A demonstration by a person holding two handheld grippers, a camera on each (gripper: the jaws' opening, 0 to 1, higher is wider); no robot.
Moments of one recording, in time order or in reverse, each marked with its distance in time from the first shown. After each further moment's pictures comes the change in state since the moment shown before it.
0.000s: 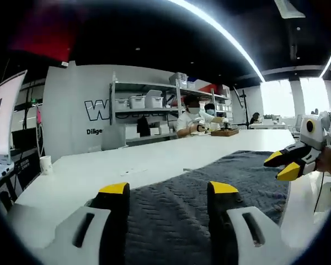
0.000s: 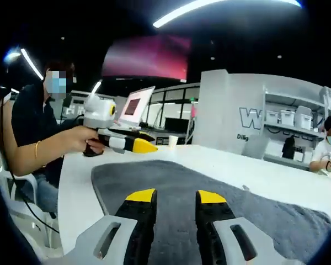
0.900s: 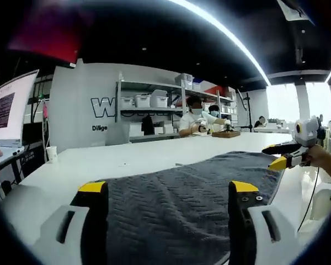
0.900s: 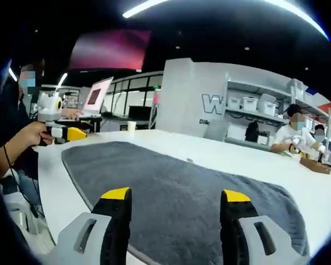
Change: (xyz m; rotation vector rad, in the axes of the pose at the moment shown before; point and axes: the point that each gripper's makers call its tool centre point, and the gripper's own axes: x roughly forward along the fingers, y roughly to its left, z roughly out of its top) left arm -0.046 -0.032 -0.014 -0.053 -0.009 0.061; right arm -0.099 -0.096 -0.041 0.049 0.103 -0.287
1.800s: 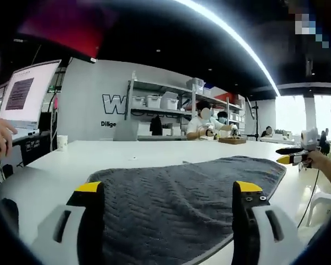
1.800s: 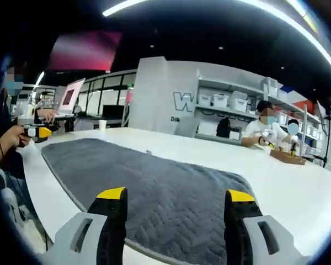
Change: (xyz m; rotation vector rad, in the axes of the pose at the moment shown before) left arm -0.033 0.020 -0.012 -0.082 -0.023 0.057; right arm -0.061 -0.077 -0.017 0.026 0.003 -0.188
